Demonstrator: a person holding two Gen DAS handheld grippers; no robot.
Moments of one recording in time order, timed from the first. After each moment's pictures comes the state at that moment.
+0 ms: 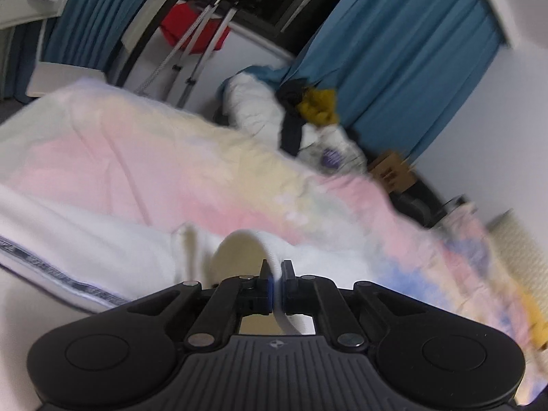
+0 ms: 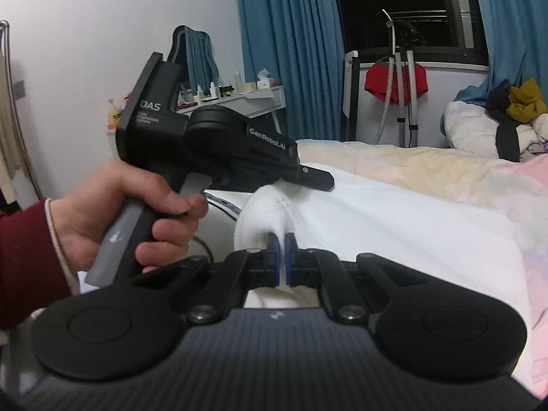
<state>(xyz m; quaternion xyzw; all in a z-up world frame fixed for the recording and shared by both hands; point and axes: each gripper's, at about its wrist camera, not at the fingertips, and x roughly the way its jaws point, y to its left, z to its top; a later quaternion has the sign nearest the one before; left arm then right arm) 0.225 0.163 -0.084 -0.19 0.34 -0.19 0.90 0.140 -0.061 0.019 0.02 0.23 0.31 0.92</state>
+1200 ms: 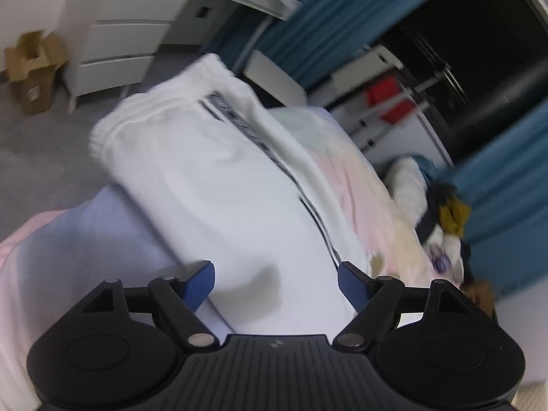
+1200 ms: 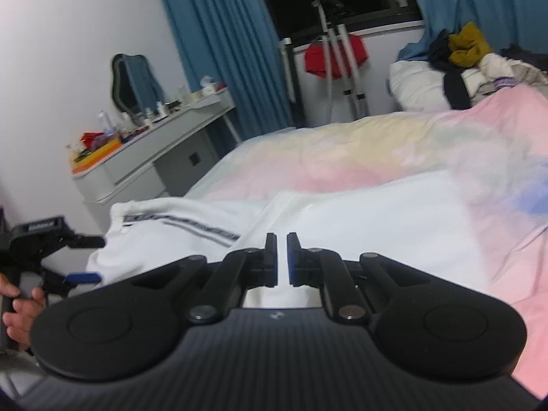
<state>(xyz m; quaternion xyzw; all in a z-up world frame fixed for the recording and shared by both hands) 0.029 0.339 -0.057 -0.41 0.32 0.10 0.85 0.140 -0.120 0.045 0.12 0.27 0.21 0.93</state>
